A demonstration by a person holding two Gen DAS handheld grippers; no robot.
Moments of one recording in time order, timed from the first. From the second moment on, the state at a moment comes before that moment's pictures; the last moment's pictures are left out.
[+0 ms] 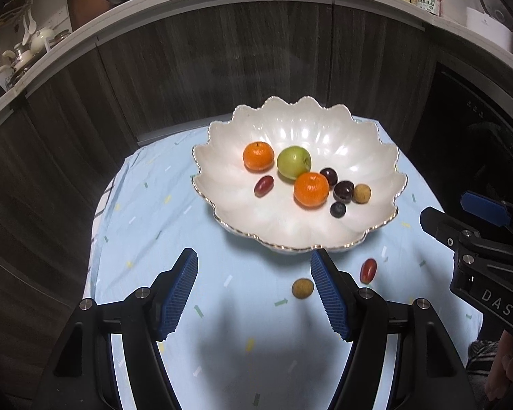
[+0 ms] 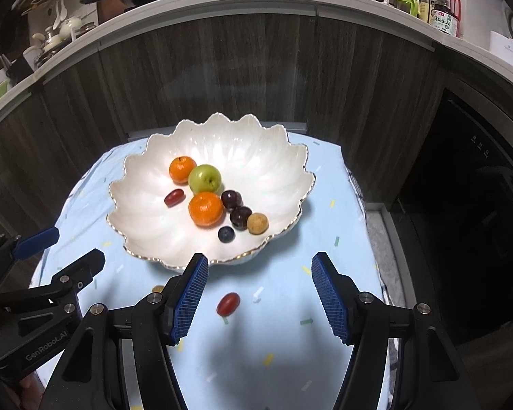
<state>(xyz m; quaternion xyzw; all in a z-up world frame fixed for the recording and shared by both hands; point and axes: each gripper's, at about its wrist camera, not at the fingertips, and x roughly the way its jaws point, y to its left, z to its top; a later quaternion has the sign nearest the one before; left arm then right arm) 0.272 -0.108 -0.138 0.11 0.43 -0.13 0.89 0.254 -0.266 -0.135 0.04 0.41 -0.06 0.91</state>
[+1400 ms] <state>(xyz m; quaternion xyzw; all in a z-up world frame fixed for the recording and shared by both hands) 0.279 -0.130 -0.228 0.12 0.47 -0.19 0.85 0.281 -0.253 -0.215 0.04 0.50 -0.01 0.87</state>
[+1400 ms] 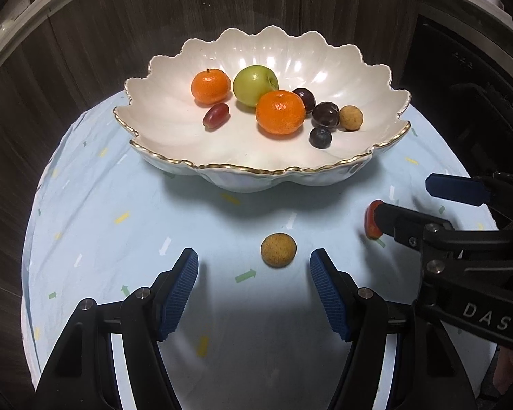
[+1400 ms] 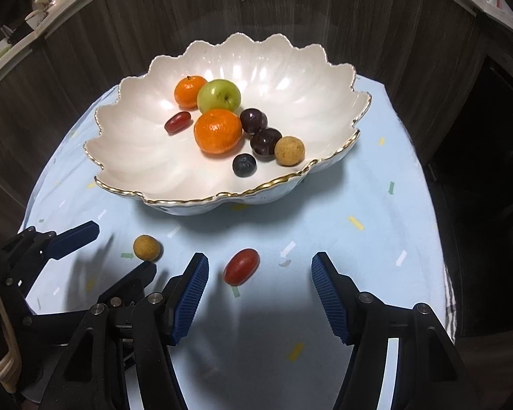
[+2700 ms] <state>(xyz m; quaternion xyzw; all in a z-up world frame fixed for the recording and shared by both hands) 0.282 -0.144 -0.237 0.12 0.47 -0.20 0.85 0.289 -0.251 -0.235 0.07 0.52 0.01 0.85</state>
